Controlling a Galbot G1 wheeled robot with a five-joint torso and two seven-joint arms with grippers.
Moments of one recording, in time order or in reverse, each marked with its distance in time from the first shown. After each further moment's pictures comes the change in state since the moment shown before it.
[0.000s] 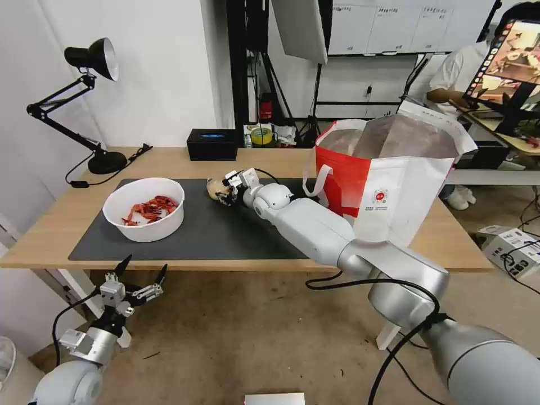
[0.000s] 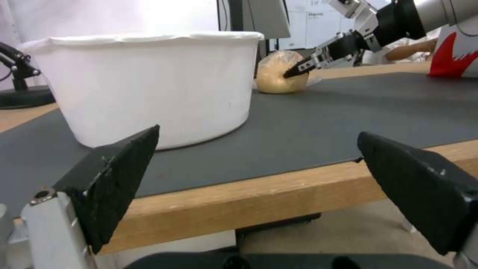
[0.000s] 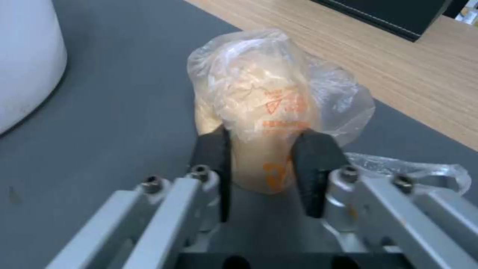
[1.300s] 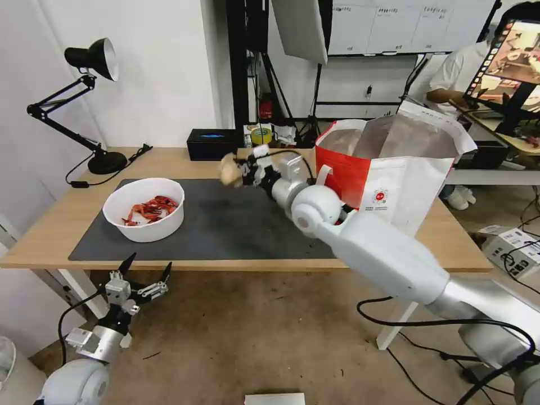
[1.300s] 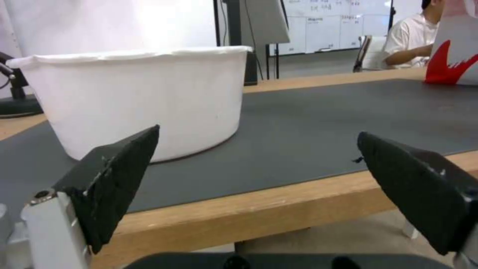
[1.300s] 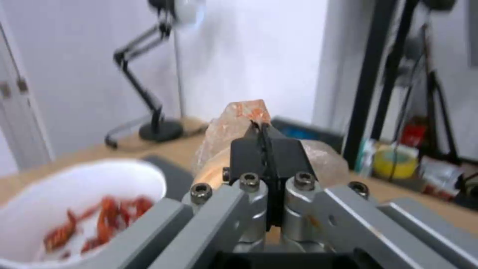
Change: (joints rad) left arm 0.003 -0.007 0.021 -0.035 0.028 0.001 -0.045; right arm -0.190 -0.492 0.217 1.013 0.150 0.022 0.366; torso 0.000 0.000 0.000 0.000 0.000
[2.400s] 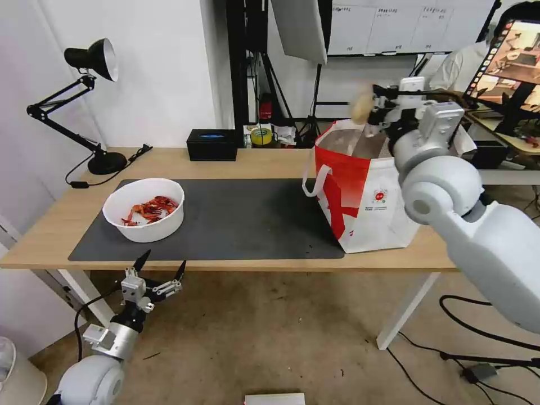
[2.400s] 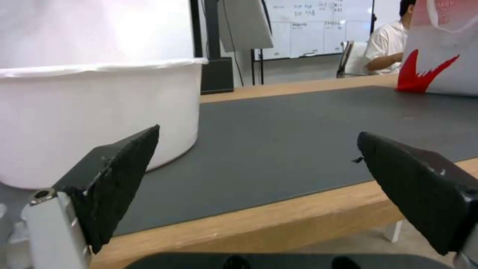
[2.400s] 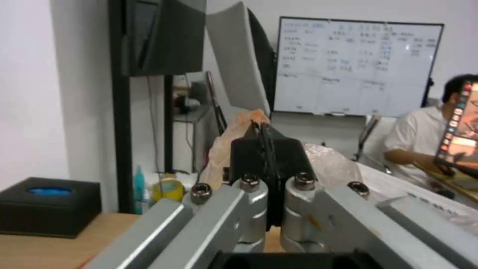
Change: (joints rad) left arm -0.048 -0.009 0.080 -0.028 0.039 0.021 -0.035; right arm -0.179 -0.327 0.375 0.253 -0.027 -0.107 0.383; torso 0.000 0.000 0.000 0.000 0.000
